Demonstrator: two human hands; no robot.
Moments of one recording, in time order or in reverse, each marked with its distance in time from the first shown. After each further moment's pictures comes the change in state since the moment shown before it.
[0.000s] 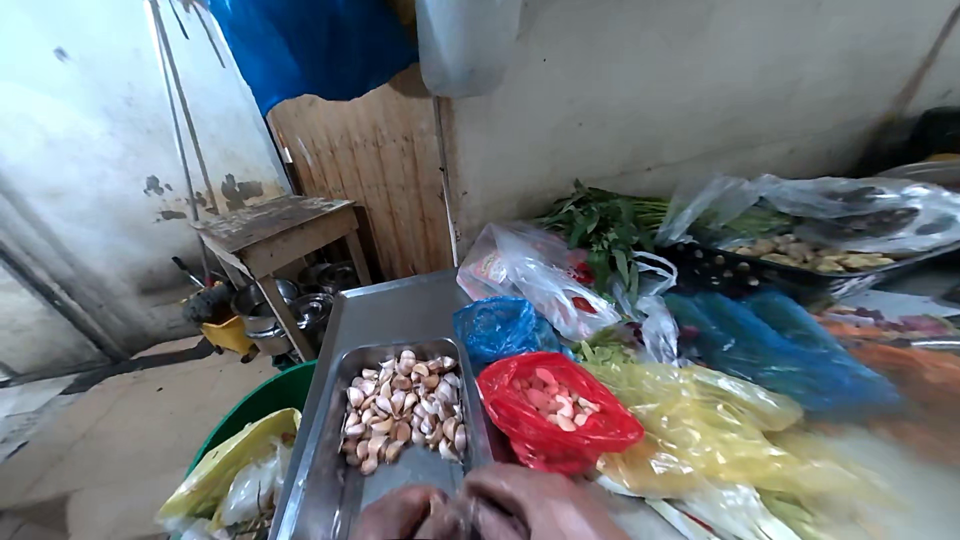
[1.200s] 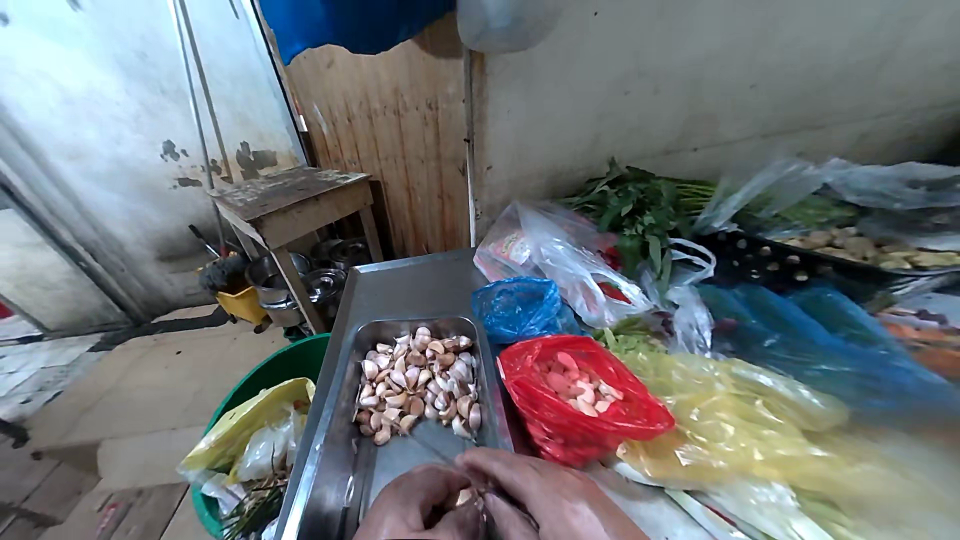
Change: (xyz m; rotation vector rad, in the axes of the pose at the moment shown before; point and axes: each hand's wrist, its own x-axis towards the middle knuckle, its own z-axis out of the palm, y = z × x) left_hand -0.004 0.015 -0.009 -0.177 -0.122 -0.141; right_hand 0.000 -0.003 0.011 -0.078 -0.016 -0.038
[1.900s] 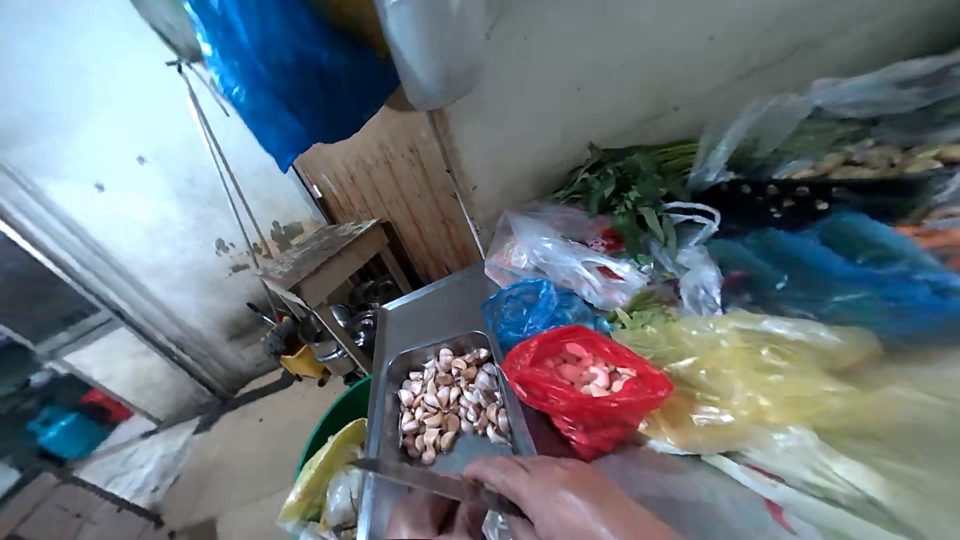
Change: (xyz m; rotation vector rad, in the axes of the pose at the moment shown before) left_hand -0.023 0.020 0.015 0.240 0.303 0.001; right_hand -0.007 -0.001 0.003 0.030 -0.031 -0.120
